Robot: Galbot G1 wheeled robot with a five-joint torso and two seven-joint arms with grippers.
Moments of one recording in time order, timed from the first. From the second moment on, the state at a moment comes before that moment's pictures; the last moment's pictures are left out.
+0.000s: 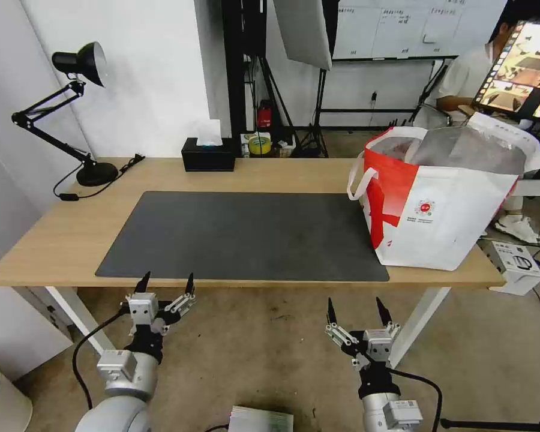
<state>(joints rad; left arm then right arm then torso) 1.68 -1.34 -0.57 -2.18 -0.21 -0.01 -0.06 -1.78 1.50 0.36 2.13 -0.07 0.22 0.15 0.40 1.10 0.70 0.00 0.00</state>
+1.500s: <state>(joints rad) 1.75 -1.37 -0.62 -2.16 -0.18 -0.10 -0.01 -1.78 1.50 0.36 2.13 -0.07 0.22 0.15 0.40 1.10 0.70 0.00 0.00</state>
